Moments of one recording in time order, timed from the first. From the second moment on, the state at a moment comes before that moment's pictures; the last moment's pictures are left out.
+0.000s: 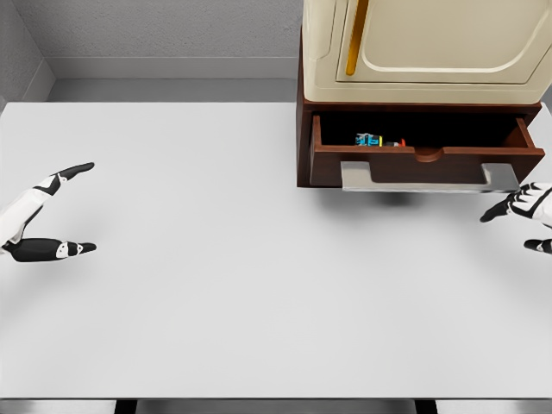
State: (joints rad) left arm 0.09 0.55 0.19 -1.54 0.01 -0.61 -0.51; right arm 0.25 -1.44 0.13 -1.71 0.13 -0.61 -0.01
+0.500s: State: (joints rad) left arm 0.10 0.55 0.21 -1.54 0.01 -0.61 -0.51; right arm 0.24 -1.43 0.13 -1.73 0.07 -0.61 0.00
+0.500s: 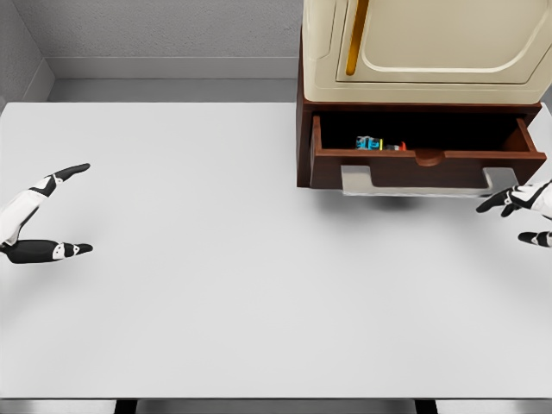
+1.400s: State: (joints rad) left arm 0.10 0.55 0.21 -1.54 0.01 -0.61 -0.51; right arm 0.24 -1.46 0.14 -1.77 0.21 -0.61 0.04
